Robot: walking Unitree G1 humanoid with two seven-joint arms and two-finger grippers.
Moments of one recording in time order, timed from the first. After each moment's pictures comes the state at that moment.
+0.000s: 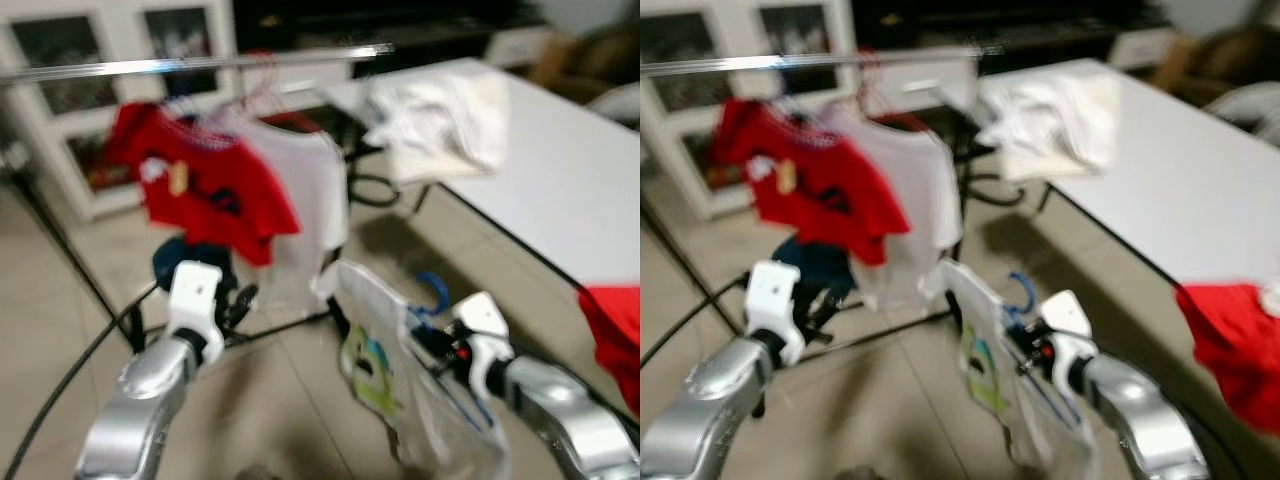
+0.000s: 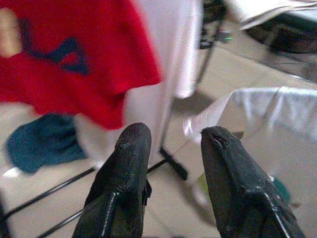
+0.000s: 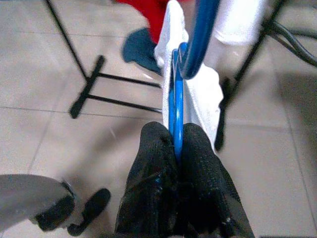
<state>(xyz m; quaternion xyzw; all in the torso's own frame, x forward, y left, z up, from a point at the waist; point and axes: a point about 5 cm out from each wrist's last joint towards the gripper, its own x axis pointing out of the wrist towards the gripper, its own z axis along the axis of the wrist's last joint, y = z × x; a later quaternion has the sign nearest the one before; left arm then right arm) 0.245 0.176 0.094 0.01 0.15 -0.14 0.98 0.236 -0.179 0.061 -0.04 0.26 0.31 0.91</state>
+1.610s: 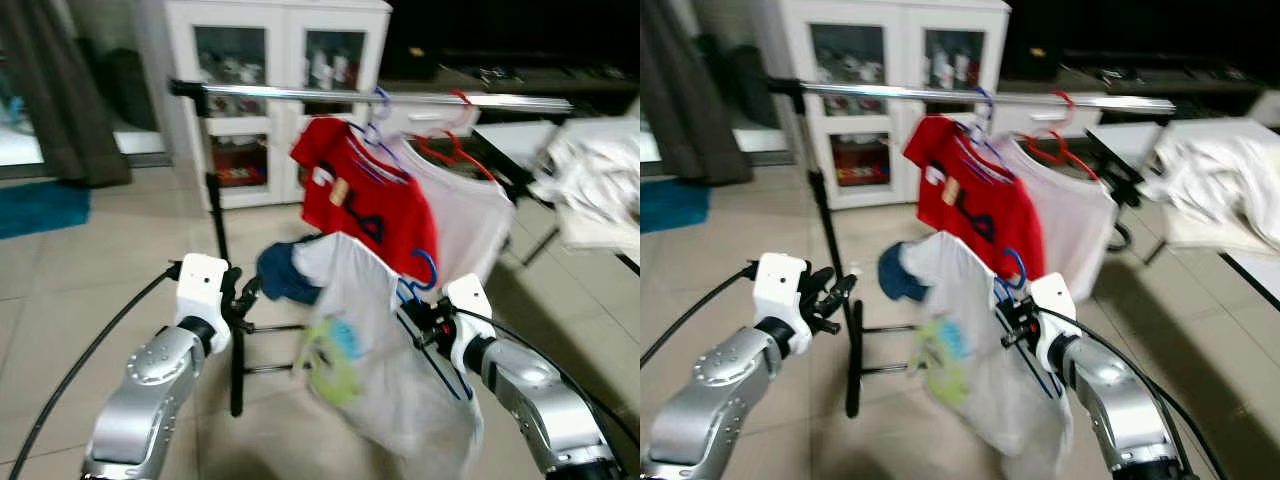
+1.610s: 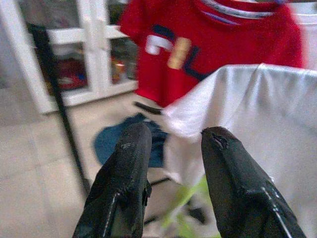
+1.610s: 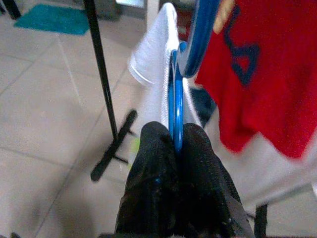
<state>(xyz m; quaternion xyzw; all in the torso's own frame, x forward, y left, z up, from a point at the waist) 0.256 0.168 0.106 0.02 0.13 -0.15 0.98 0.260 -0.168 0.069 -0.04 0.20 0.25 0.95</state>
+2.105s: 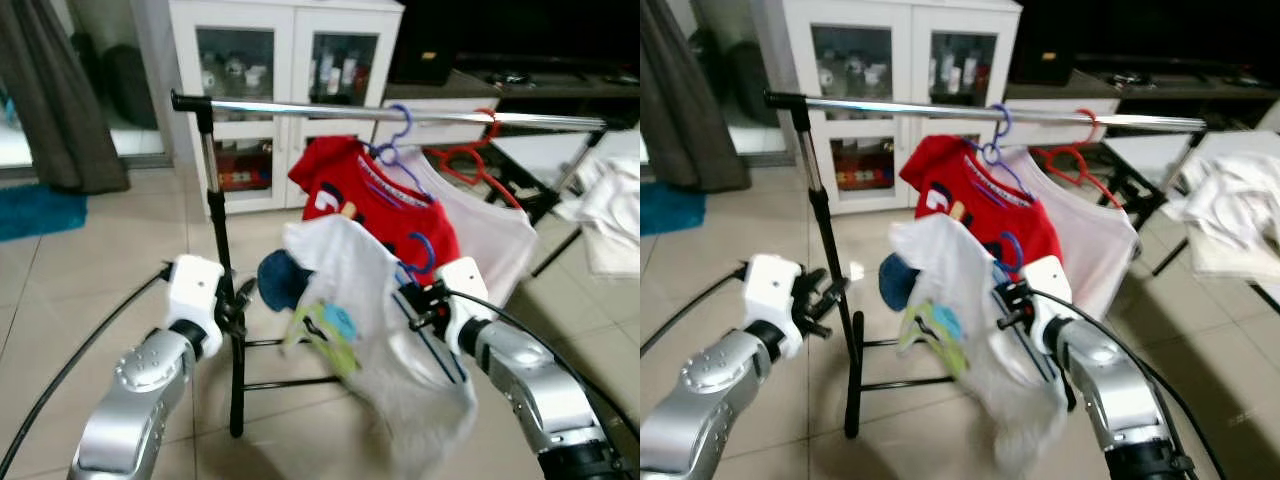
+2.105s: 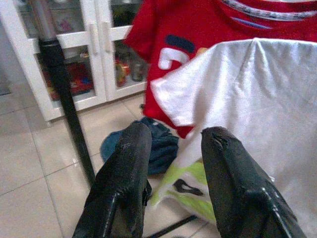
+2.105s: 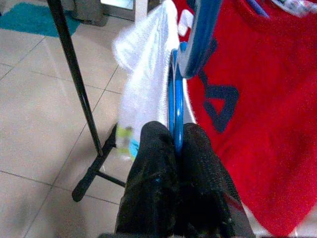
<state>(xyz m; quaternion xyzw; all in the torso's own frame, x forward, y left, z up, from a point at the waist) 0.244 0.172 0.107 0.05 0.13 -0.16 0.98 0.274 -0.164 0.080 -0.05 0.20 0.24 0.95</state>
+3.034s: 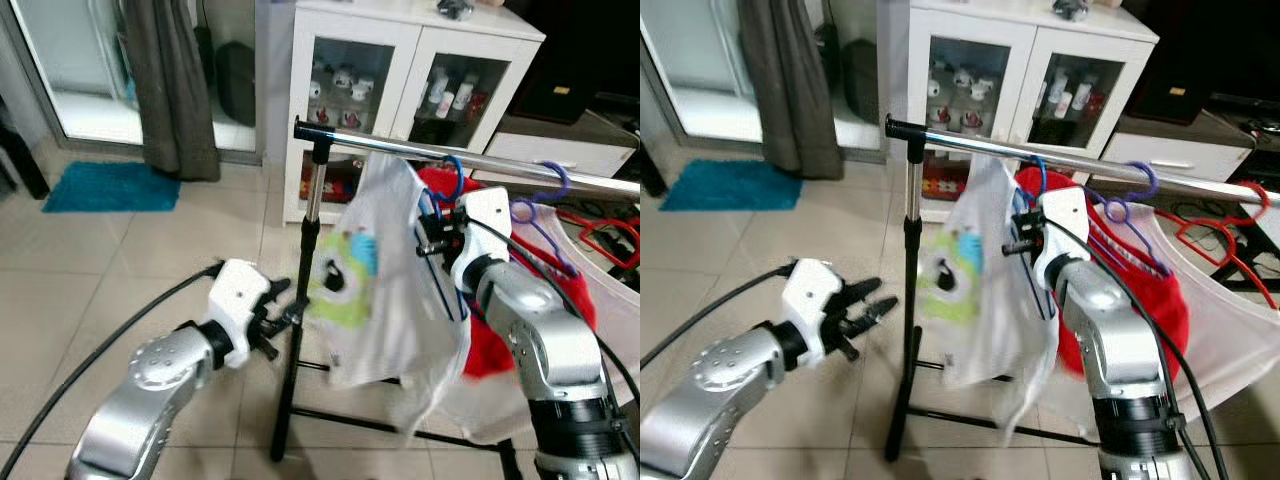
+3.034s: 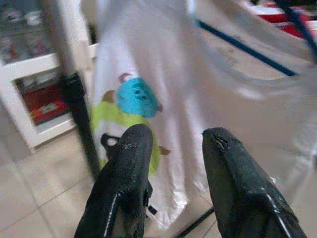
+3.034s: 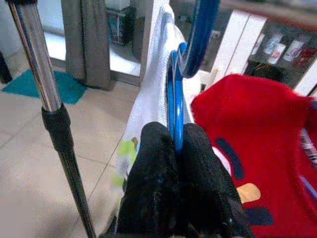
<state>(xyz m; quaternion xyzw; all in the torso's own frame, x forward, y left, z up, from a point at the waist) 0.237 0.127 0.127 0.07 0.11 -0.38 0.91 0.311 -0.159 0.161 -0.03 0.10 0.12 0.99</state>
